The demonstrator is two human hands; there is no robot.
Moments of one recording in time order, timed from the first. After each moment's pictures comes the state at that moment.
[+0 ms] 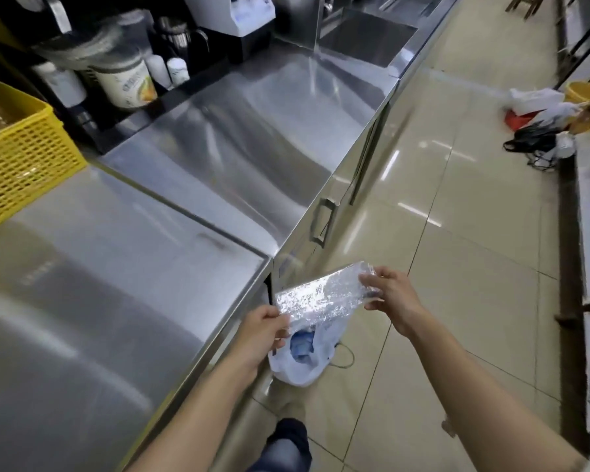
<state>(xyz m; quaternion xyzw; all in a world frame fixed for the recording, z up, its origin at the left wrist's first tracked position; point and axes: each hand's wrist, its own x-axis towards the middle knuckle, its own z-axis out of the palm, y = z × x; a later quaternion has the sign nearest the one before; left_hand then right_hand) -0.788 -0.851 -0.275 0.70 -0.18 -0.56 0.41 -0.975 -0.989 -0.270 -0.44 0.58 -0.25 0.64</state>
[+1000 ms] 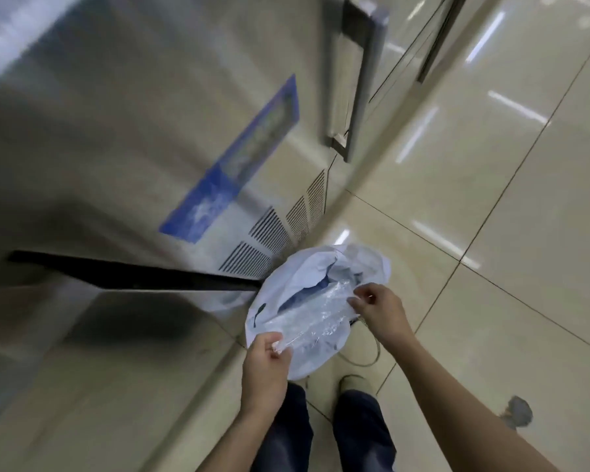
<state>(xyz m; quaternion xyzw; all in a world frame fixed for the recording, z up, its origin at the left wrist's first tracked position) -0.871 -0.907 -0.589 0.84 -0.04 -0.45 0.30 -0.992 -1.057 -0.623 -0.57 0.61 -0.01 0.54</state>
